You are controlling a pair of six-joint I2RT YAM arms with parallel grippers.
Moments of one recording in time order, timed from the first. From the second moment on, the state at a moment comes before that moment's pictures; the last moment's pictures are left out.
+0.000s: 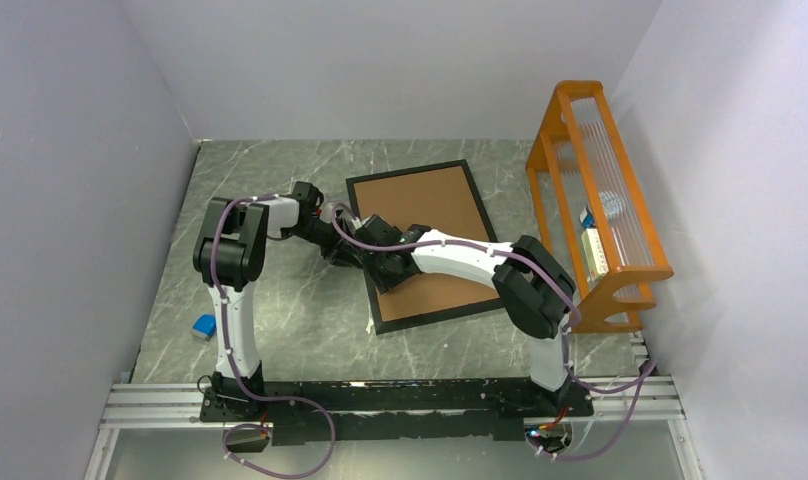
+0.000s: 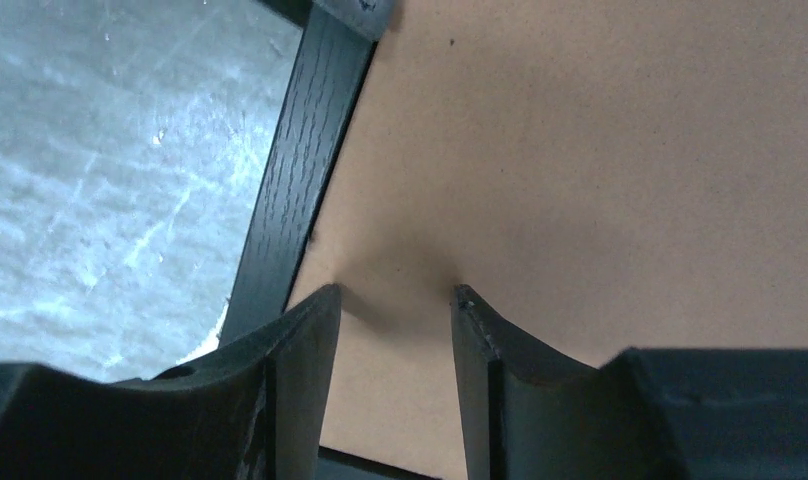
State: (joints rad) left arm -0.20 2.14 1.29 -0.52 0.88 -0.62; right arm 0.92 1.92 1.37 -0.57 0.12 0.30
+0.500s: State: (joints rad) left arm -0.20 2.15 1.31 -0.54 0.88 -0.62; right arm 0.92 1.96 1.41 -0.55 0.14 0.33
